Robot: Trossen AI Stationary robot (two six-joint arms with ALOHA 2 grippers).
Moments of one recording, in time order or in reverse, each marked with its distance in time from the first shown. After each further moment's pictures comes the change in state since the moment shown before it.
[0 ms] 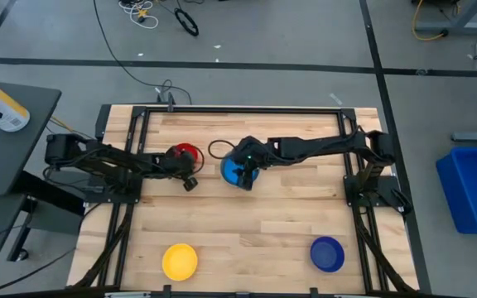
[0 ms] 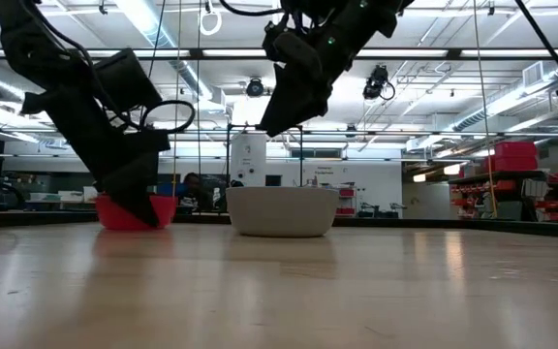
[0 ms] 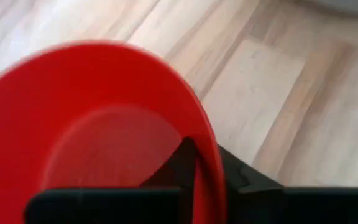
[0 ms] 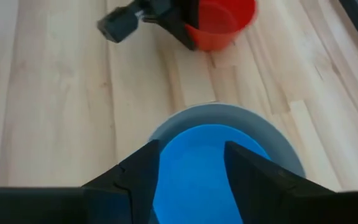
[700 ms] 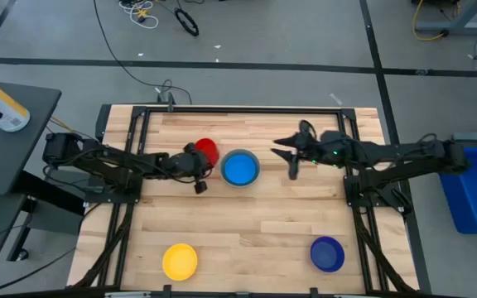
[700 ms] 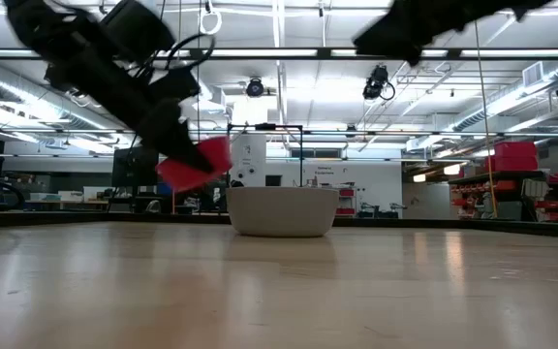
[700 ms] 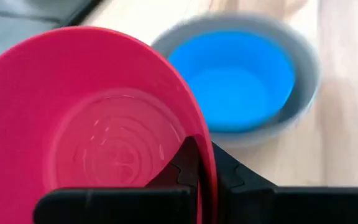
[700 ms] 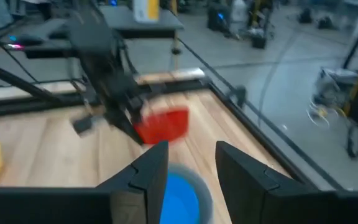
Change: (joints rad) left arm -0.103 -0.014 0.149 0.166 0.033 0.225; right arm -0.010 -0.820 -0.698 0.472 0.174 -0.019
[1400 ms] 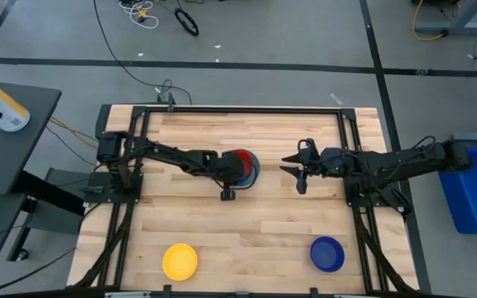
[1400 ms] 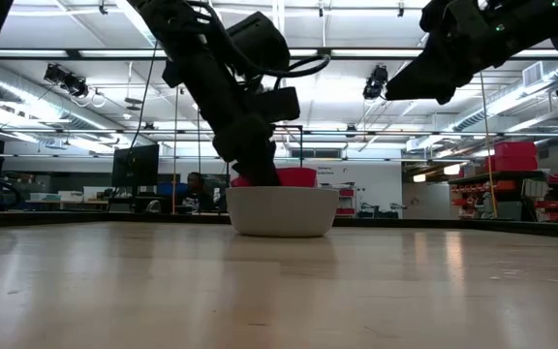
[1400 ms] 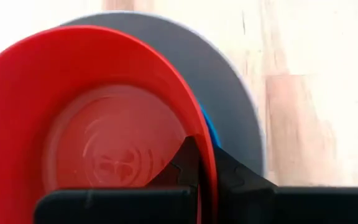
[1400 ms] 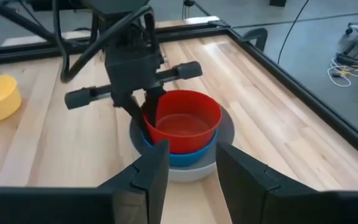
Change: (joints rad) left arm 0.013 0.520 0.594 -0.395 0.262 0.142; right arm 0.101 -0.079 -0.179 -0.055 0.017 0.083
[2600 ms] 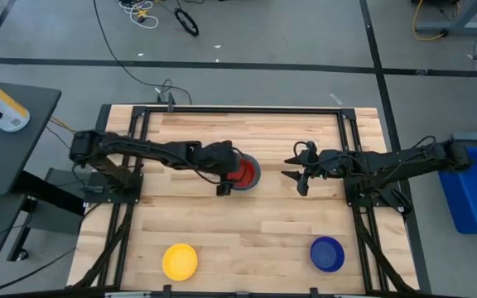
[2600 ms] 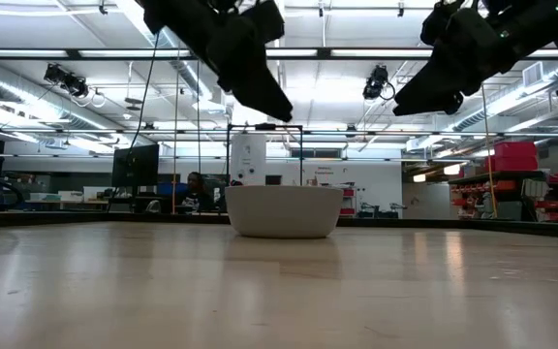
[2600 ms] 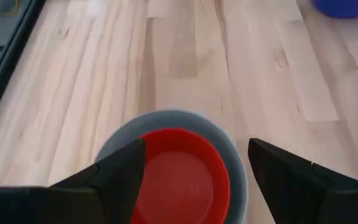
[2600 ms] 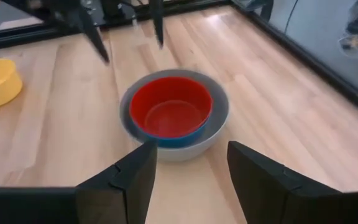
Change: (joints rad) left arm -0.009 -0.262 0.003 -0.036 -0.009 0.028; right arm 0.000 0.000 0.000 -0.100 -0.034 0.084
